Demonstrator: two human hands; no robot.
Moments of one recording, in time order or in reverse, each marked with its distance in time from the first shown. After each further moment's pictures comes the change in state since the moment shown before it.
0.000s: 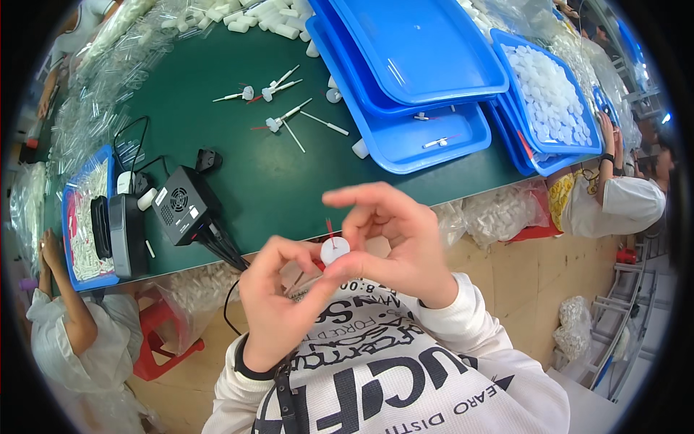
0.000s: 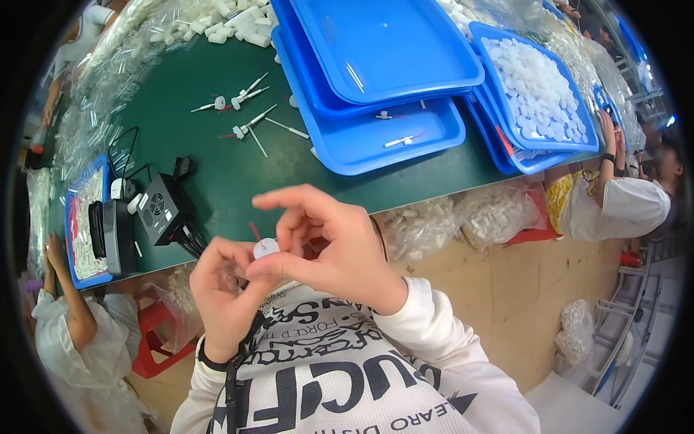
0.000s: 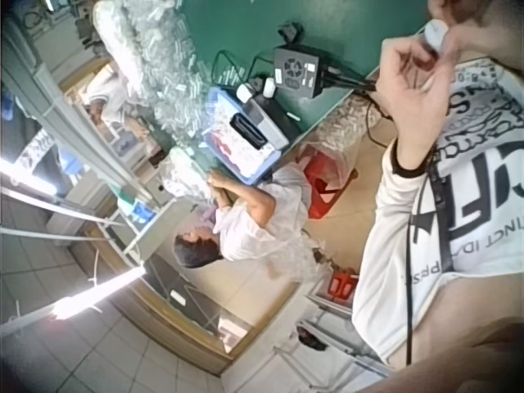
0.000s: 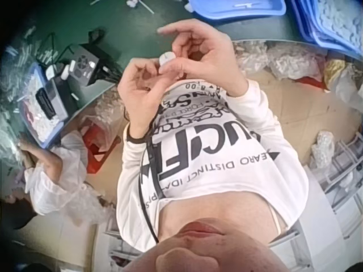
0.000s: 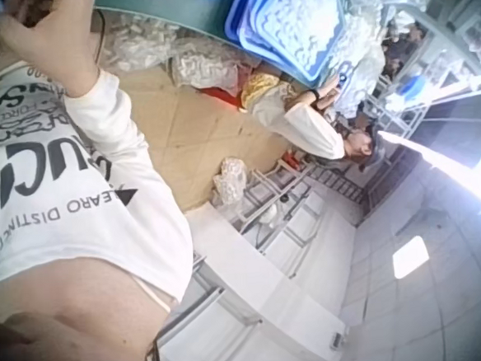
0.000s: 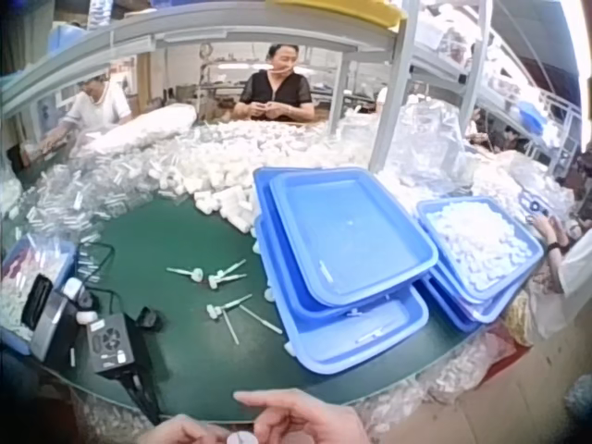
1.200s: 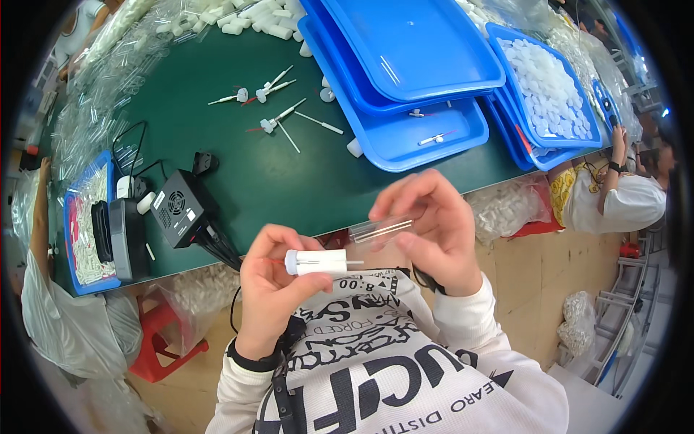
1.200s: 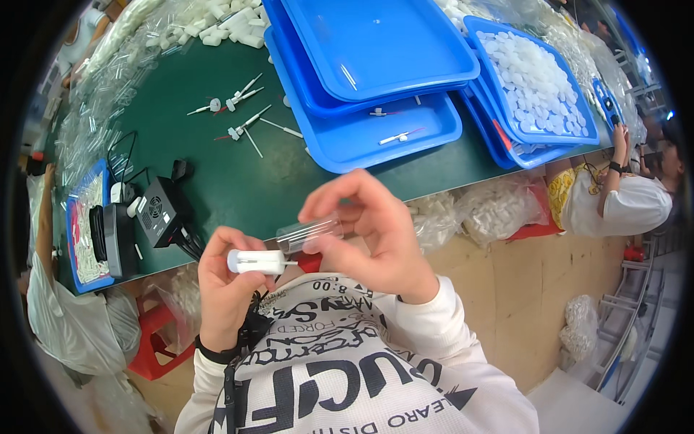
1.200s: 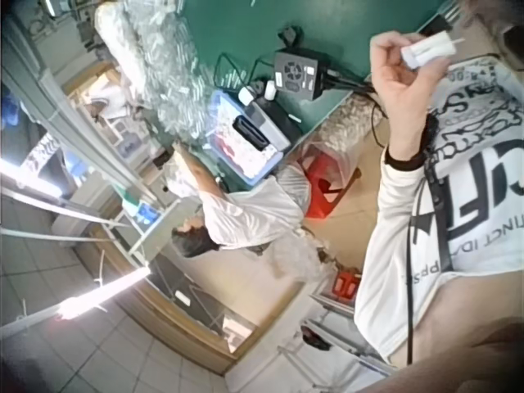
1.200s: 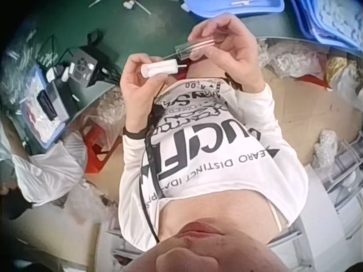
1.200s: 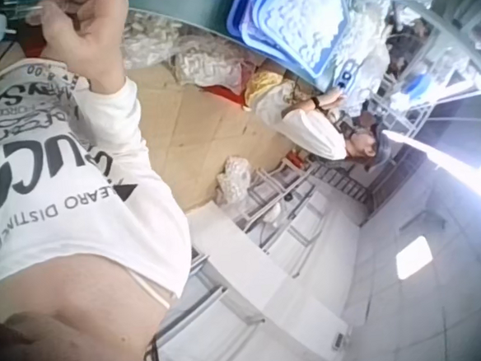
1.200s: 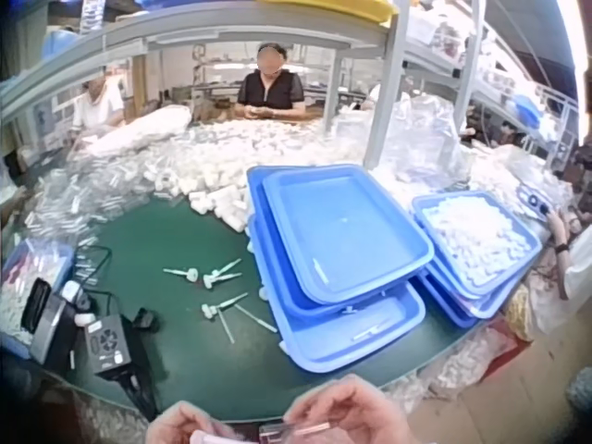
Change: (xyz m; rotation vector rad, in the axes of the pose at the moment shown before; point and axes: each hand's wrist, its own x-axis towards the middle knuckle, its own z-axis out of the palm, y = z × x) left_hand 0.003 -0.019 -0.004 -0.531 -0.113 -0.191; right_hand -0.016 0.008 -0.034 0.271 0.012 -0.116
